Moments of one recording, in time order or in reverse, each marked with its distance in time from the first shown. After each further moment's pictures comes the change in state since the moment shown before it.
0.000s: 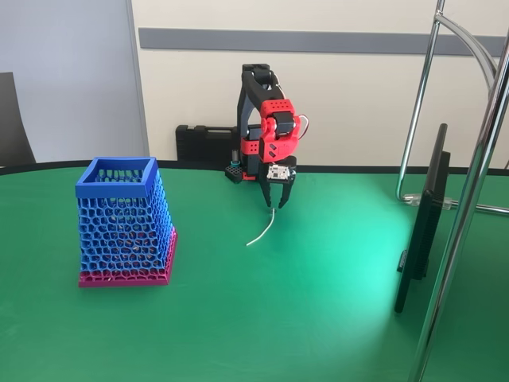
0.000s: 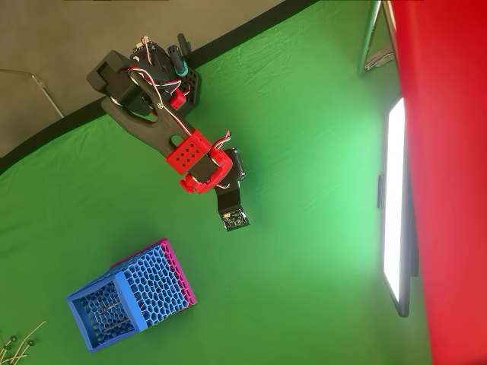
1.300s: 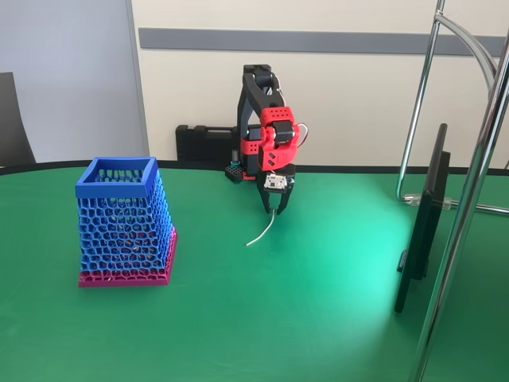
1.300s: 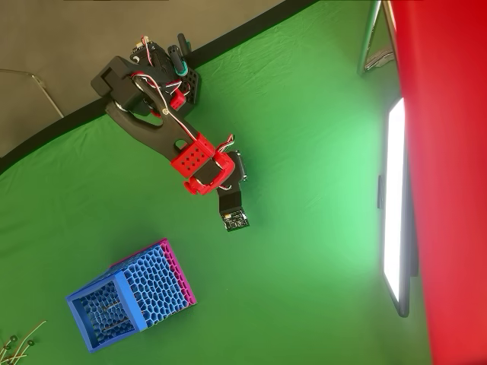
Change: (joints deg) arm 0.2 -4.4 1.1 -5.9 1.7
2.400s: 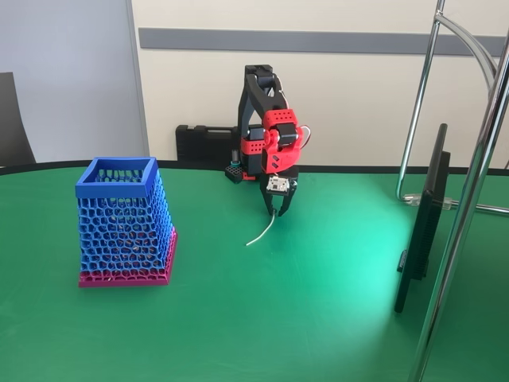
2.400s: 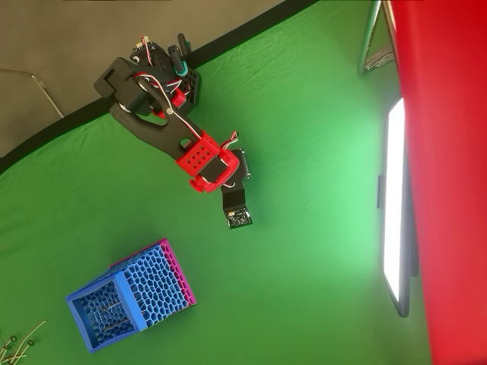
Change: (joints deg) arm -1.4 -1.7 0.2 -0.4 3.3
